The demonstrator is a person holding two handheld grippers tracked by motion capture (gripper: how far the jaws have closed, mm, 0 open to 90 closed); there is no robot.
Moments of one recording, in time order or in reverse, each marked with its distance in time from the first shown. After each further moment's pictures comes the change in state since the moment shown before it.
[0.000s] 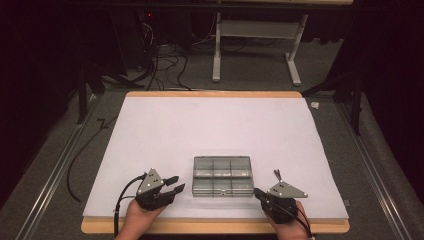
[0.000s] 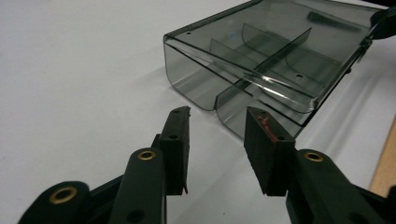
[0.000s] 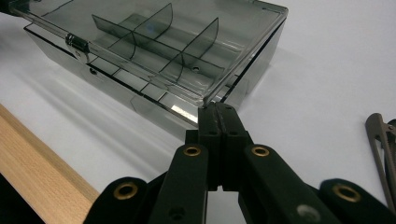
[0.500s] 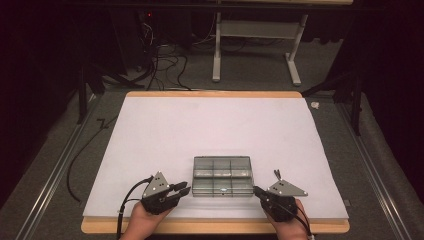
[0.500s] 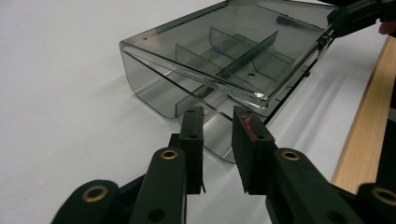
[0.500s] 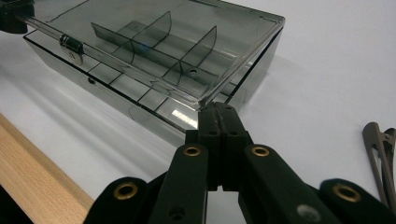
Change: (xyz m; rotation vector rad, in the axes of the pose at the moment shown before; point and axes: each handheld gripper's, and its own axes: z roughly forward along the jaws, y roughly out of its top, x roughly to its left) left arm -0.016 0.003 0.005 -0.001 -0.069 0.020; right arm -0.001 0.004 0.001 -0.015 -0.002 0.002
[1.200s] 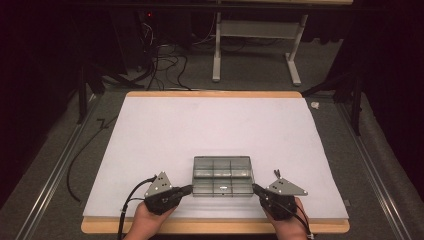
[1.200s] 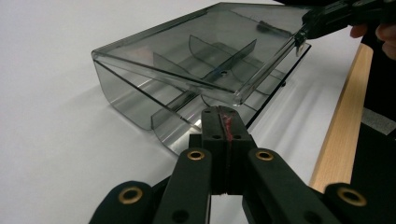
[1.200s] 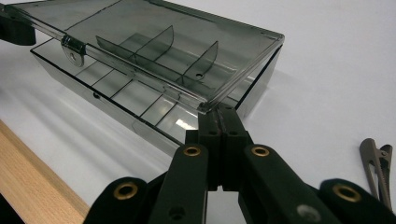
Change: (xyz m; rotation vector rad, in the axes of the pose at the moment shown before) left arm -0.005 0.005 0.005 -0.025 -0.064 -0.010; right arm 0.002 0.006 -0.001 -0.027 -0.002 -0.010
